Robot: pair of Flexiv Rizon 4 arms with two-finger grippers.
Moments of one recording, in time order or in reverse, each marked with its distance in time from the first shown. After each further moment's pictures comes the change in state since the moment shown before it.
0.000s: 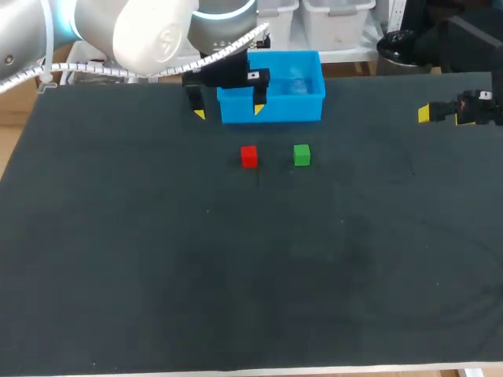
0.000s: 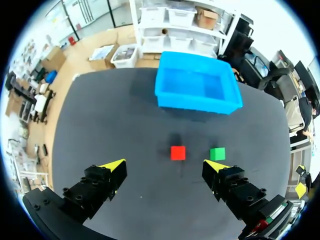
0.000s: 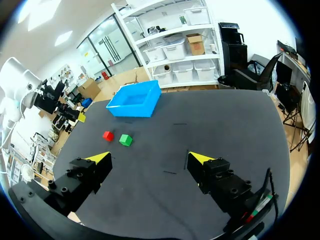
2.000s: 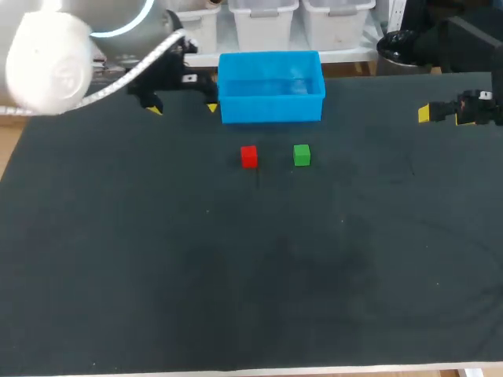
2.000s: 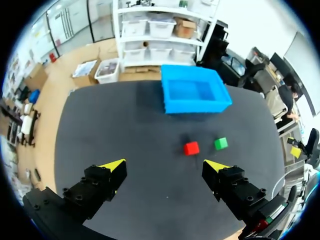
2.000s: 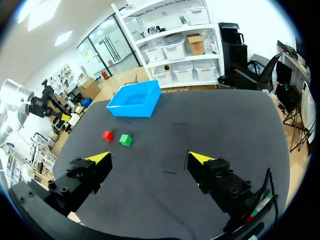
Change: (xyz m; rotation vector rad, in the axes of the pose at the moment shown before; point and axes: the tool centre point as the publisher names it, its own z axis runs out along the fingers) left arm 0.005 0.066 -0.026 0.158 -0.100 0.145; right arm 0.000 0.000 0.000 0.000 0.000 0.000
